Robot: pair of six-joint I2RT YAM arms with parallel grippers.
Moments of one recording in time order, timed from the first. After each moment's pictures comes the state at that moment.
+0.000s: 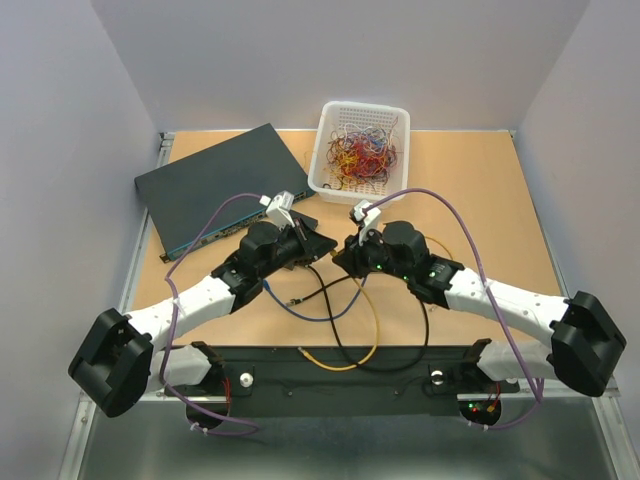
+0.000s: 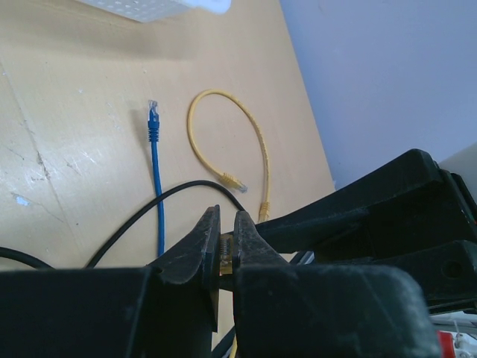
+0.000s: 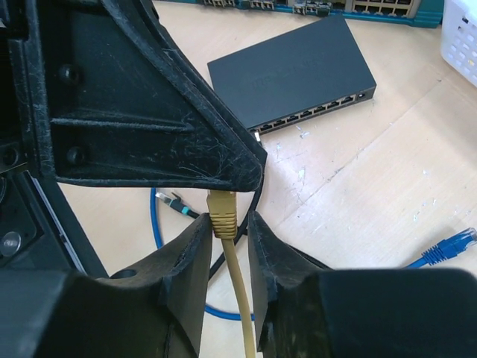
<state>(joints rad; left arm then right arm) -0.69 1.16 0.57 0.36 0.15 -0.88 0.85 1.24 0.73 0.17 -0.11 0.20</state>
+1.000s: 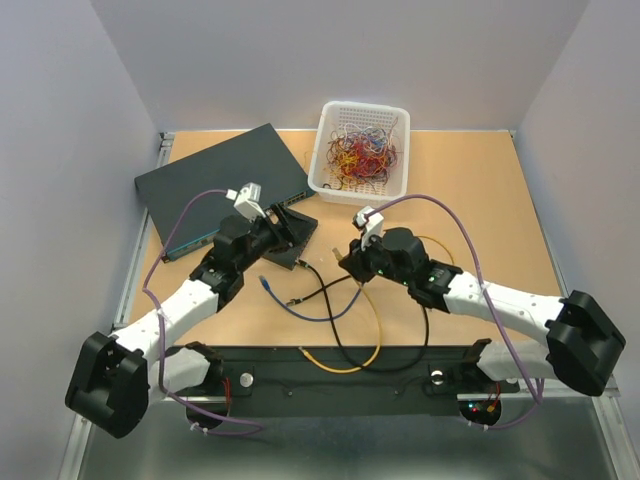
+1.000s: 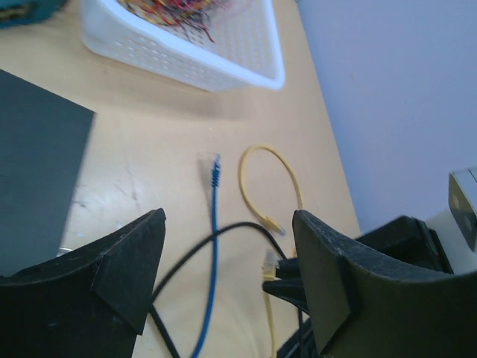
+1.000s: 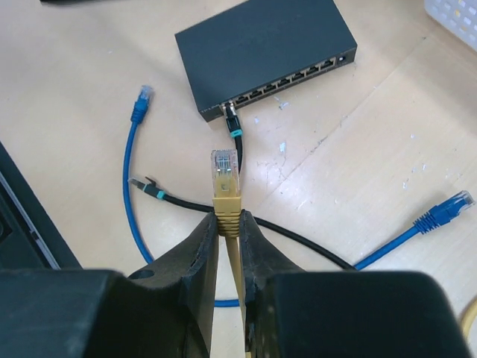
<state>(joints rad) -0.51 1.07 0.54 0.32 0.17 -0.83 0.85 1.24 0.67 0.19 -0.07 0.21</state>
